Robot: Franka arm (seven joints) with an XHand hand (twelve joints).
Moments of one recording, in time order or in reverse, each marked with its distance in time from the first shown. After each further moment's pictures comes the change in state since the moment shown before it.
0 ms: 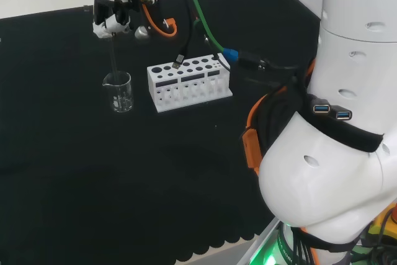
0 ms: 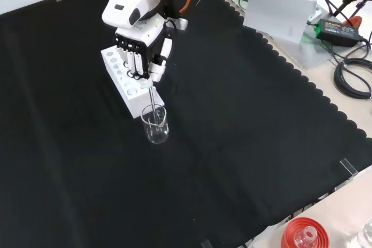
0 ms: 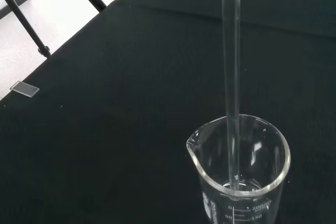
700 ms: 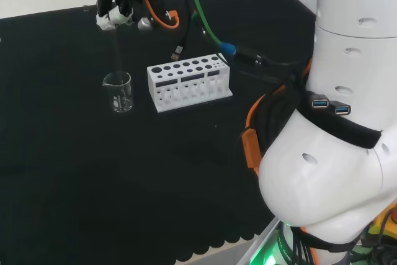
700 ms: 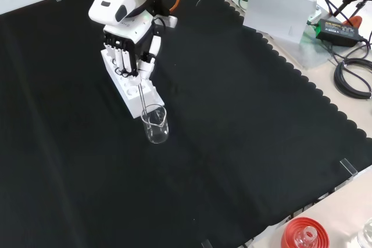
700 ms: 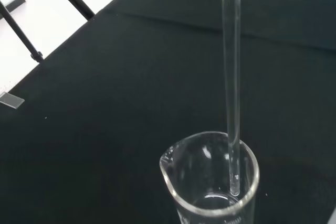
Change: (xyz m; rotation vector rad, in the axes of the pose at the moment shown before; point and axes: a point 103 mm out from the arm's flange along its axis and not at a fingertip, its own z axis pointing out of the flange) arm -0.021 0.006 -0.011 -0.001 0.003 0.010
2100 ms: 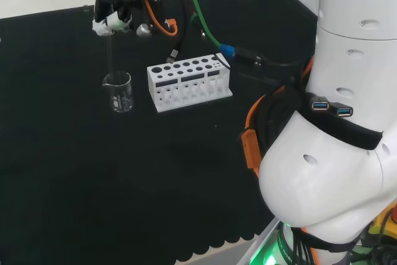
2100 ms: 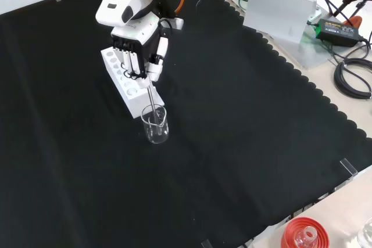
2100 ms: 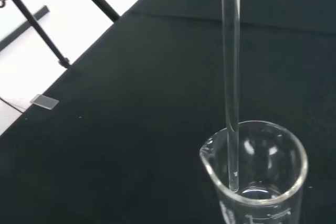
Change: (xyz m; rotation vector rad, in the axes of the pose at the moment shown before) arm 0.016 -0.003 0.011 -0.010 0.080 -0.037
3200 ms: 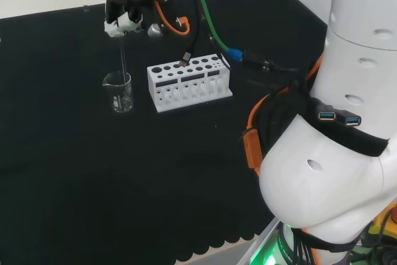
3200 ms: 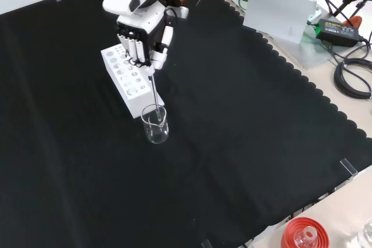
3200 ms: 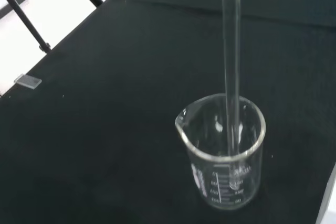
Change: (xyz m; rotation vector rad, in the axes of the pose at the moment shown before) arm -0.003 -0.037 -0.009 0.025 -0.063 0.040
